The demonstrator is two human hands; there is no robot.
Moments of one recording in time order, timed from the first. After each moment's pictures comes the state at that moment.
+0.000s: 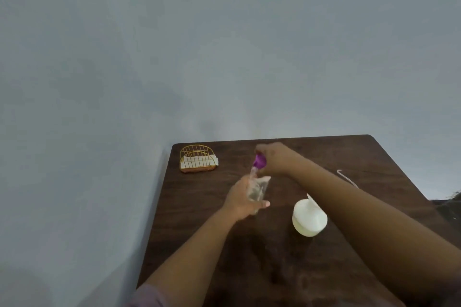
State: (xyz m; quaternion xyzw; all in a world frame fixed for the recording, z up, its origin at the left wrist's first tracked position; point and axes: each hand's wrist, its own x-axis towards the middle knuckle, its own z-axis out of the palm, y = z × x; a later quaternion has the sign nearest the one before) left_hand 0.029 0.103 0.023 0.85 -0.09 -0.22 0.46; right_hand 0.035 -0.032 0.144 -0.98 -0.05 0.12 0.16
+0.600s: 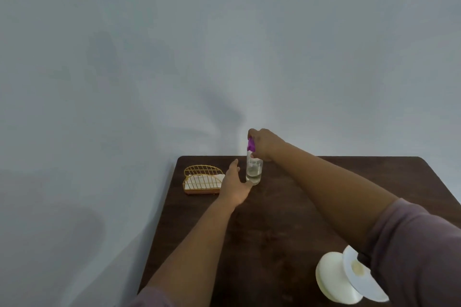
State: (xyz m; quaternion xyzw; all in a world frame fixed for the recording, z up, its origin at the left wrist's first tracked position) left_hand 0.187 0.092 0.014 0.87 0.04 -0.15 0.47; right_hand 0.254 -0.038 0.081 -0.98 -0.06 0.09 0.15
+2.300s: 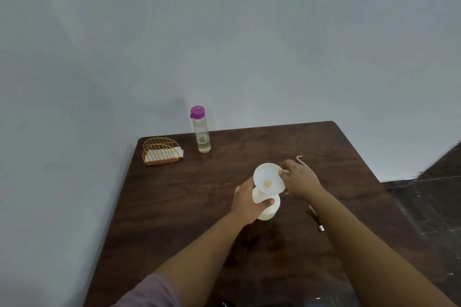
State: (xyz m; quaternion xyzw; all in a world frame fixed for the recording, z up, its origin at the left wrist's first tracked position) left_hand -0.032 -0.026 -0.013 0.87 -0.13 -0.17 0.44; right_hand -0.053 -0.186 0.064 -0.93 0.19 0.07 0.30
